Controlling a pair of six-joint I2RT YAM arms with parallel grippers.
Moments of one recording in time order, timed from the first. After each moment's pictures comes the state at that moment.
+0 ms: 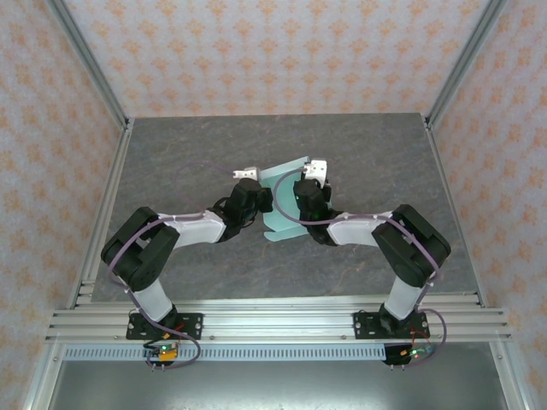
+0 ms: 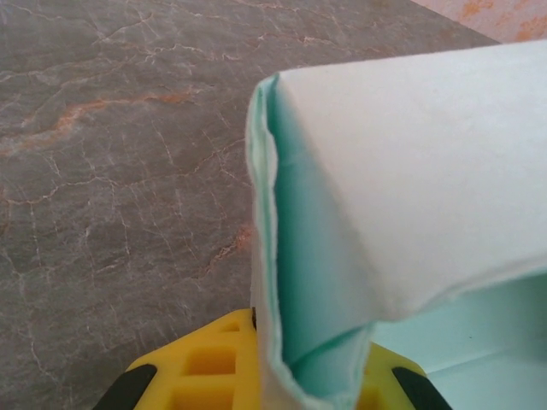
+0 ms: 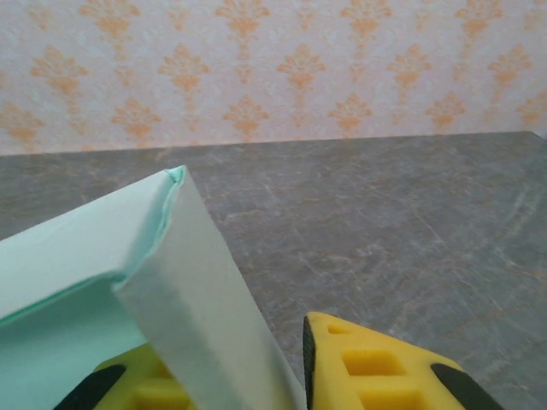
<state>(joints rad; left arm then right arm) -0.61 1.70 0.83 0.32 -0.17 -0.68 0.72 1.73 0.81 0.60 0.83 0.21</state>
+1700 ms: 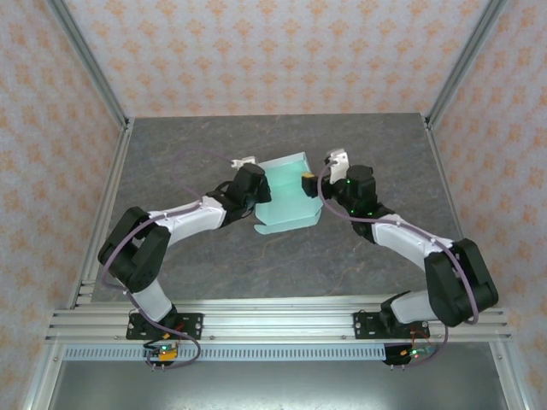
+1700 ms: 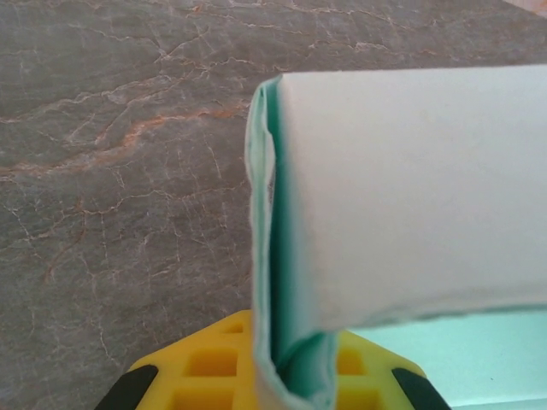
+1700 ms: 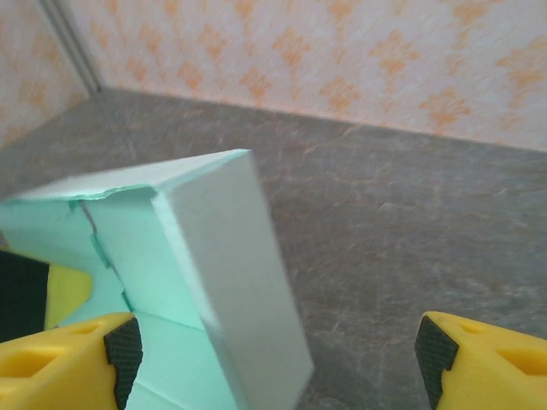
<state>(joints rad) -0.56 1.69 1.02 -0.03 -0.19 -0.71 0.40 1.35 0.69 0.39 -0.13 0.09</state>
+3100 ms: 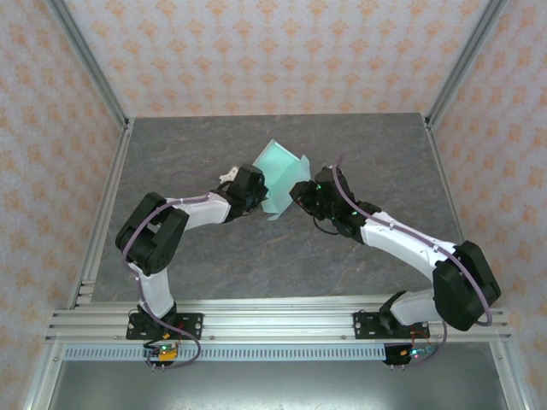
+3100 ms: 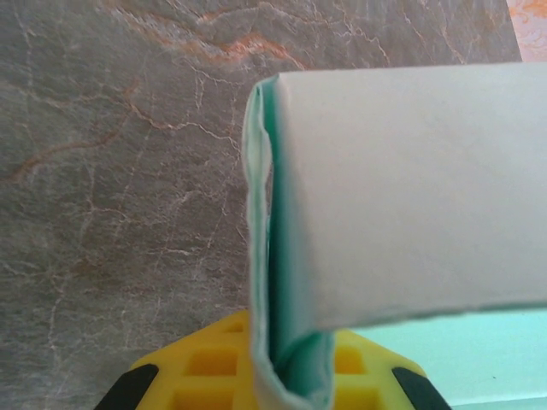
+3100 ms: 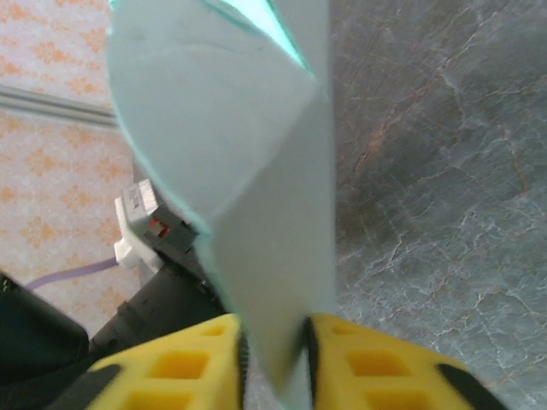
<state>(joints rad) -0.52 1.84 1.02 0.05 -0.15 -1.30 0.64 1.35 0.85 -0.07 -0.04 1.13</state>
